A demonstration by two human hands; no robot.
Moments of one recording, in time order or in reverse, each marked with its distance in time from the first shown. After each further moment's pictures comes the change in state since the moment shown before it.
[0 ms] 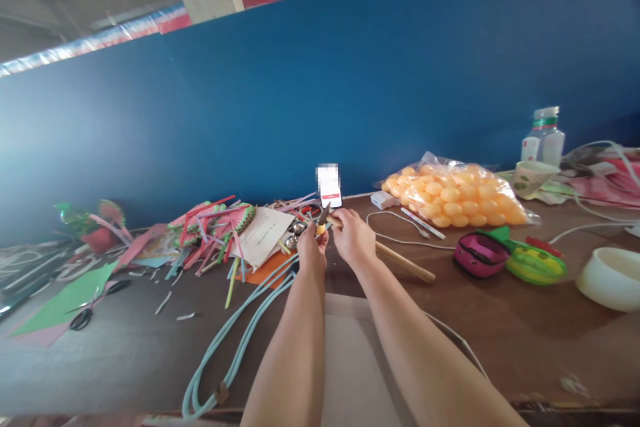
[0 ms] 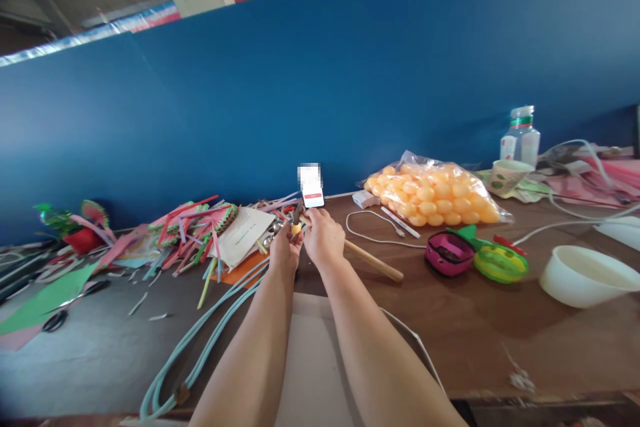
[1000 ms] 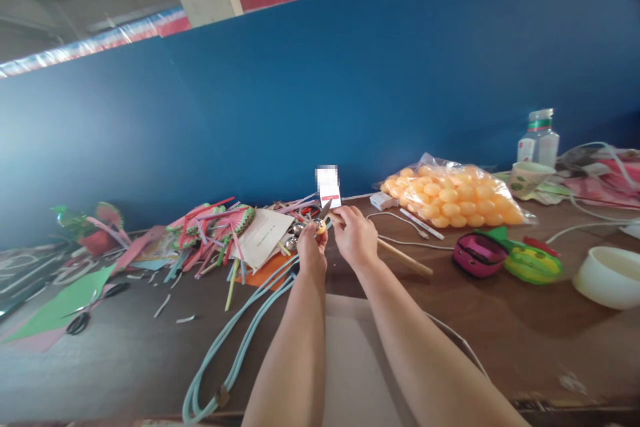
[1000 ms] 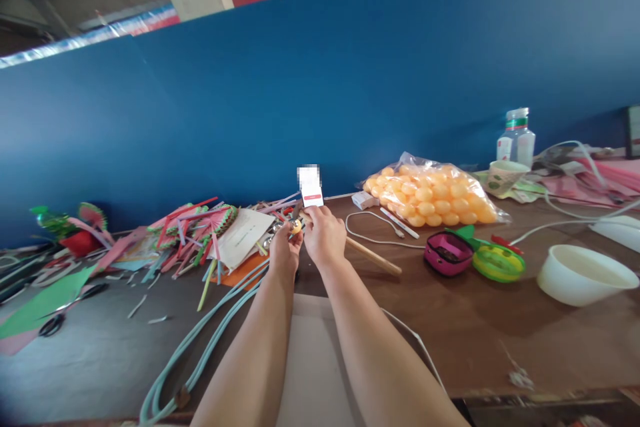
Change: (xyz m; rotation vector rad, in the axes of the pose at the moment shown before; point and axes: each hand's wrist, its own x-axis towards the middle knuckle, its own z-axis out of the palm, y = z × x) left_hand -0.004 0.002 0.001 0.013 -0.043 0.027; right_hand 0.000 0.002 0.001 -0.015 0.114 -0.076
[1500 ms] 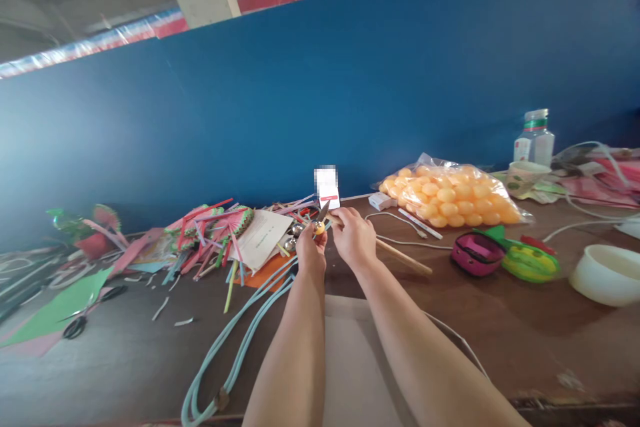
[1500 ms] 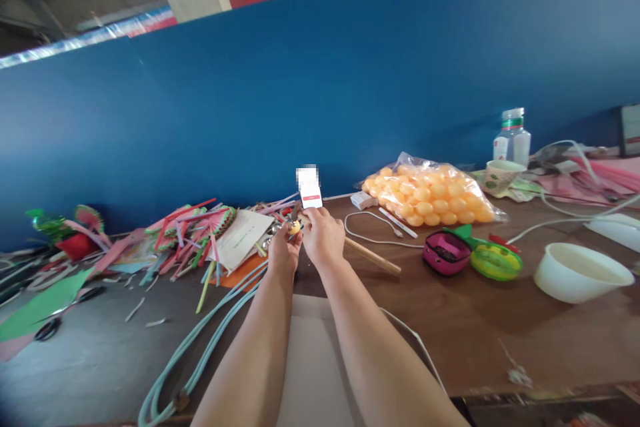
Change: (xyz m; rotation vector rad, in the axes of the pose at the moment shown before) left_hand -0.001 0.003 0.002 -0.047 0.015 -0.055; right_hand 0.000 0.001 0.001 0.018 0.019 -0.016
